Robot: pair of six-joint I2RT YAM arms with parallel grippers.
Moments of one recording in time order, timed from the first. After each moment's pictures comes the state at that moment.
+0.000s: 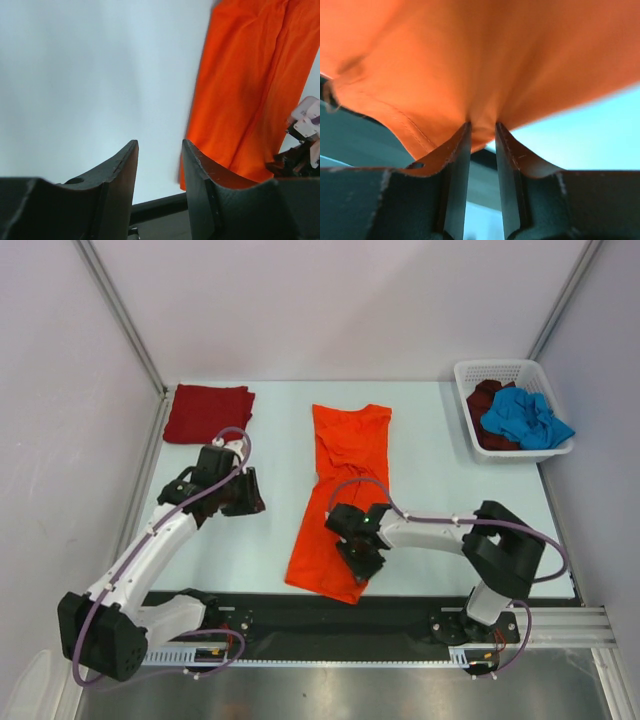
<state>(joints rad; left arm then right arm) -0.32 1.07 0.90 -0.75 0.07 -0.39 1.04 1.71 1.03 -0.67 -0.08 0.51</state>
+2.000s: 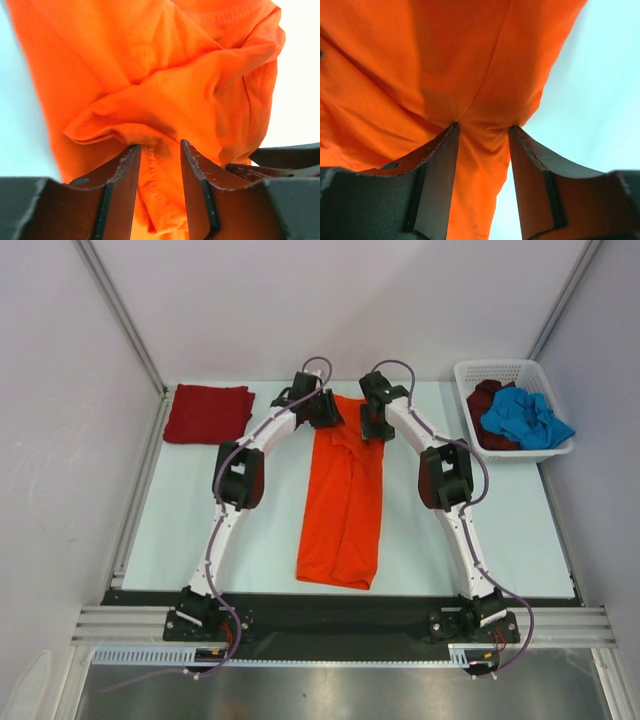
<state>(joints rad) -0.39 2.66 2.36 -0.41 0.28 -0.54 0.38 2.56 2.36 -0.91 0.16 0.28</state>
